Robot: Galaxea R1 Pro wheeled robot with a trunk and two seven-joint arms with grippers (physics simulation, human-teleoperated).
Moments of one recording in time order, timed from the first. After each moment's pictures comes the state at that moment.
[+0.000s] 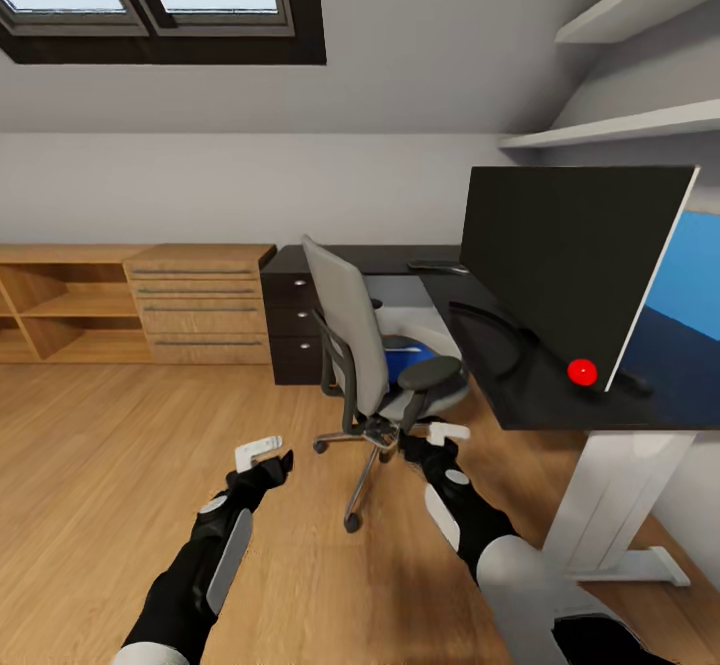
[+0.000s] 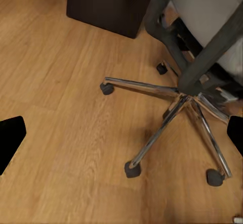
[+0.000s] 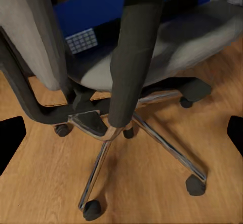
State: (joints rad) left arm -0.43 -0.12 0.03 -1.06 0.22 0.30 0.13; right arm -0.77 0.17 0.01 -0.42 -0.08 -0.10 -0.13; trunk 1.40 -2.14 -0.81
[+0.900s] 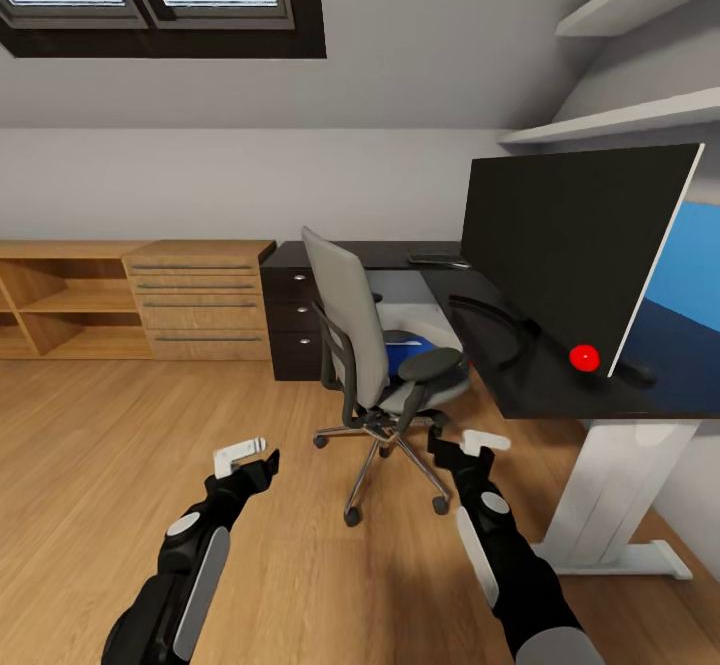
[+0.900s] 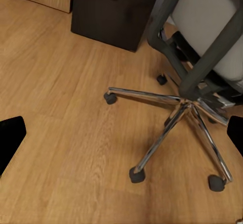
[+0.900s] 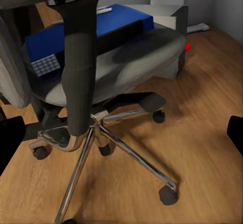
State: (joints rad) left arm -0.28 -0.11 0.03 -1.37 0.22 0.39 0.13; right arm -0.47 0.13 0.00 -1.01 -0.08 0.07 -0.17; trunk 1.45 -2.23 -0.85
